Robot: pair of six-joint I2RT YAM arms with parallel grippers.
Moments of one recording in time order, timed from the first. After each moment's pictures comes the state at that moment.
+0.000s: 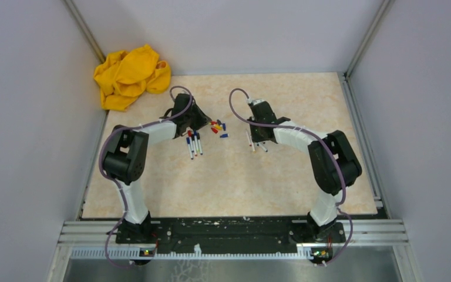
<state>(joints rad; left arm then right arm) -0.38 1.92 1.16 0.10 0.04 -0.91 0.51 1.75 1.11 -0.26 0.09 0.23</state>
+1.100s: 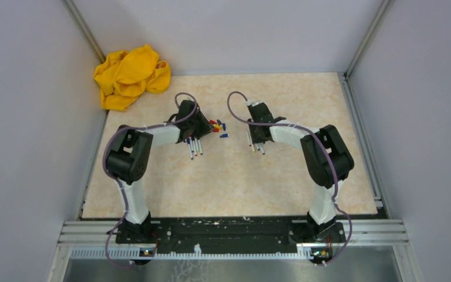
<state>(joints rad) -0.42 1.94 1.10 0.11 0.04 -0.92 0.50 1.85 1.15 -0.25 0.13 0.20</state>
